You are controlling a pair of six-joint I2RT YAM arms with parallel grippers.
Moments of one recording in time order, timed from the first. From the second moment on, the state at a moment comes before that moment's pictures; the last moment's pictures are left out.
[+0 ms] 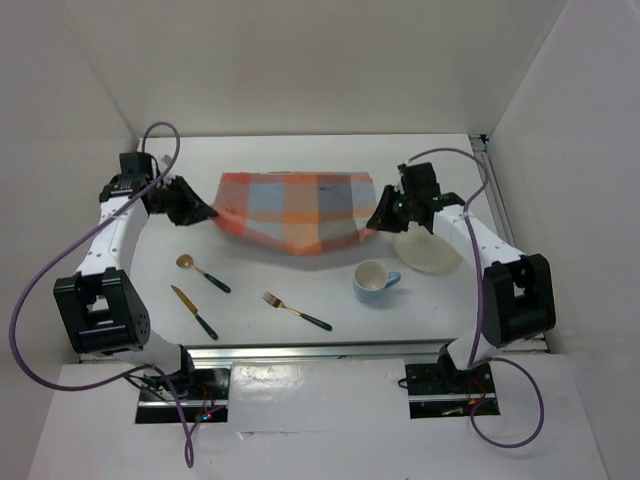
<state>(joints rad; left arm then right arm) 0.21 1.53 1.32 -0.72 0.58 -0.54 0.23 1.55 1.14 -0.42 -0.29 0.54</state>
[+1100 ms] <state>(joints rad) 0.00 2.08 1.52 -0.76 0.21 -0.48 0.29 2.08 1.47 -0.47 -0.15 0.49</state>
